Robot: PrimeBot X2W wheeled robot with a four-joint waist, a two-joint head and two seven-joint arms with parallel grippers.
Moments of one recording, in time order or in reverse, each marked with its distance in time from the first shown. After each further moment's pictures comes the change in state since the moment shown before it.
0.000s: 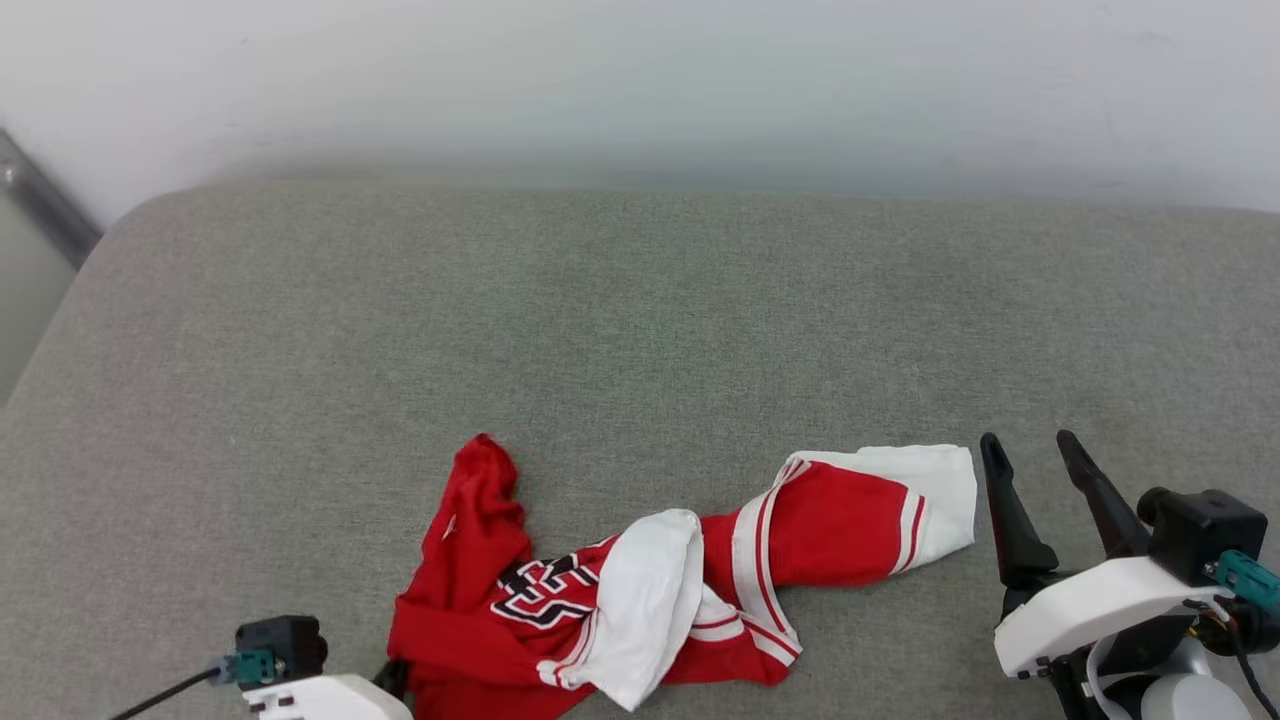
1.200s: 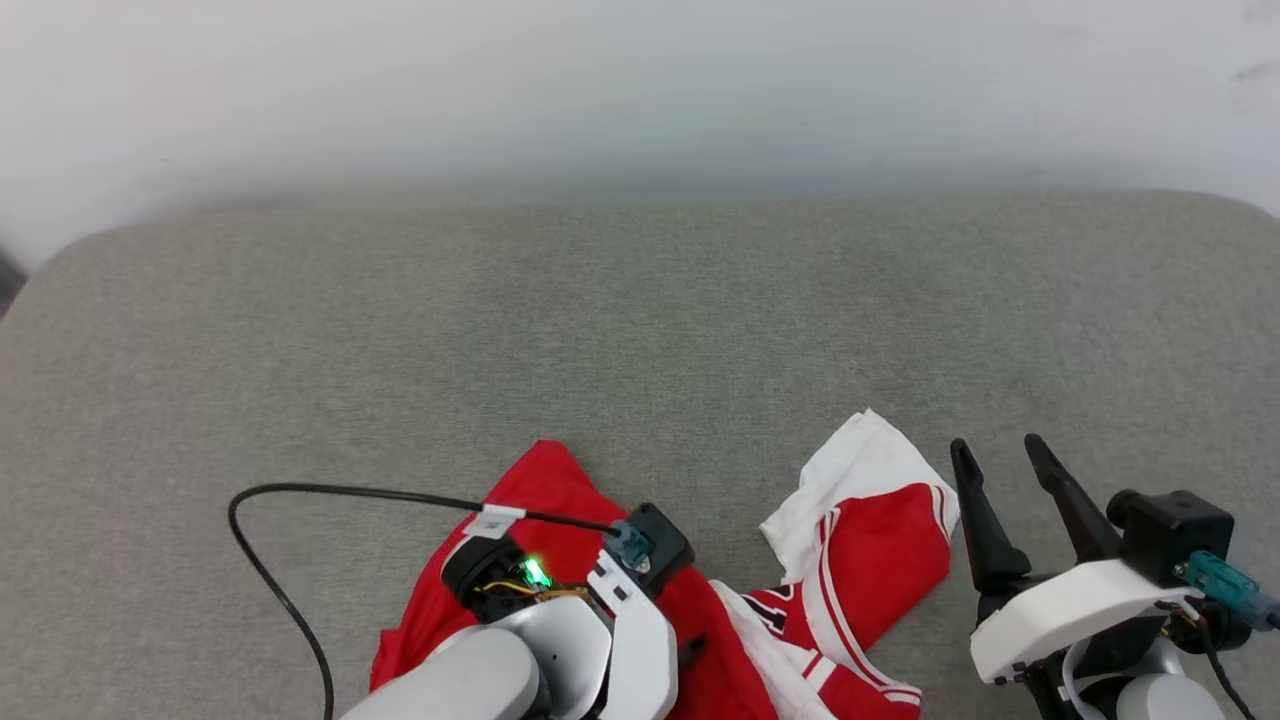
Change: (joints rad) left arm -0.483 -0.129 -0.462 0.095 0.289 -0.426 0.335; right arm -0.004 0.000 0.043 0.013 0.009 0.000 -0.005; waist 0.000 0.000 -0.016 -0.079
